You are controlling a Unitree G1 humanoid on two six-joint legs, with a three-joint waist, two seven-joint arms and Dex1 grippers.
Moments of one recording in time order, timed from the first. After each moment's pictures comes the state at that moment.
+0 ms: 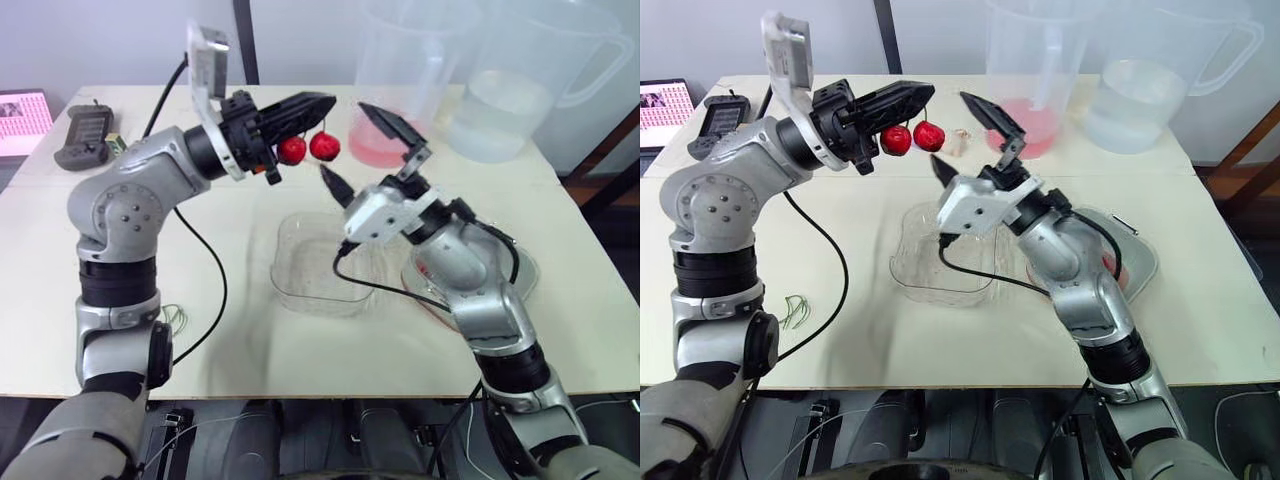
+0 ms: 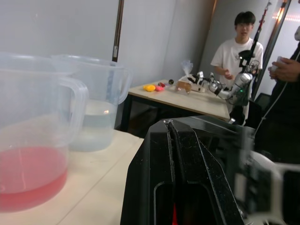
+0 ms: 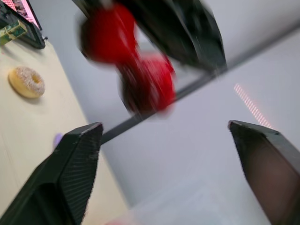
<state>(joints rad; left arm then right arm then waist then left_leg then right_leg) -0.90 0.46 0.13 -0.08 -0.88 0.80 -0.76 -0.51 -0.36 0.16 -0.38 -0.40 0.06 0.39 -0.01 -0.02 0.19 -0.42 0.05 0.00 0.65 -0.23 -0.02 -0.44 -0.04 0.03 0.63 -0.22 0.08</state>
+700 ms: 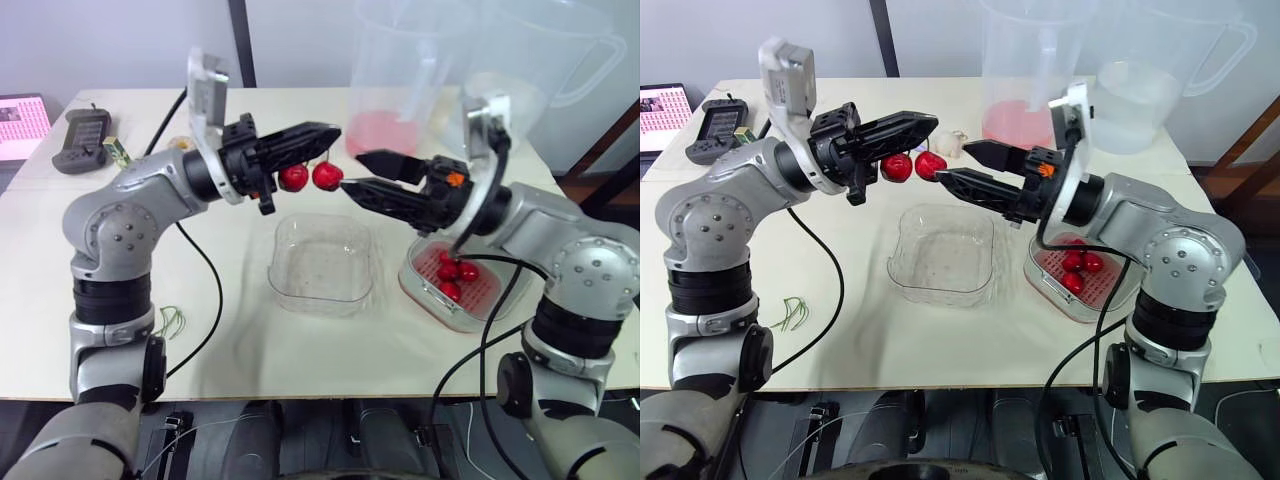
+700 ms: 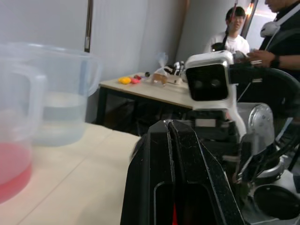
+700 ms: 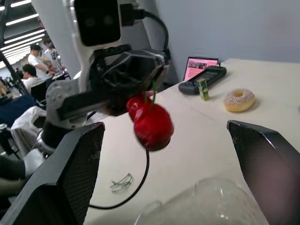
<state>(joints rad) -0.82 0.47 0.13 -0.19 -0.95 0.85 -0.80 -0.72 -0.40 -0.28 -0.38 1.01 1.17 0.58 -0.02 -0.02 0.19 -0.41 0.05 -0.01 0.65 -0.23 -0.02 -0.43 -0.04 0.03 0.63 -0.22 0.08</state>
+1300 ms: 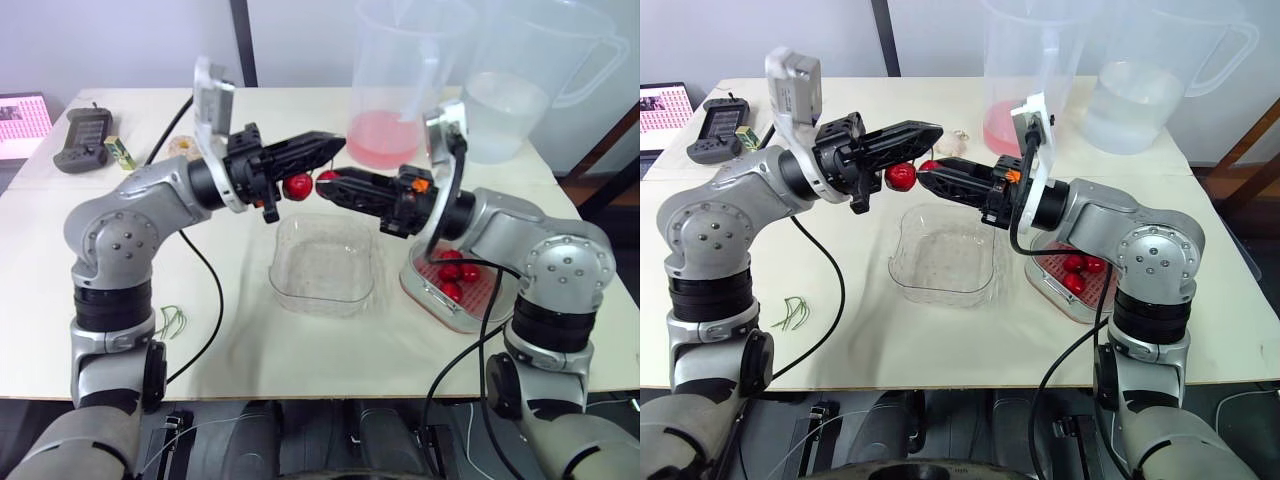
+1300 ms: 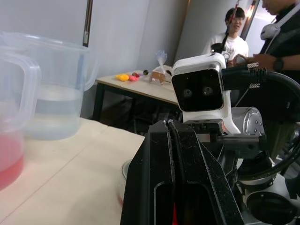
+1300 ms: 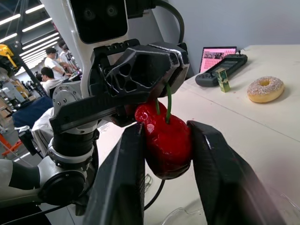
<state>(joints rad) -0.79 0.47 0.13 -0.23 -0.99 0.89 -0.76 -0.72 -0.37 -0.19 -0.36 1.12 1.16 0.47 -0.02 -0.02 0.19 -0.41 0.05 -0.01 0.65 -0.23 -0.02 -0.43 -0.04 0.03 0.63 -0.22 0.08</state>
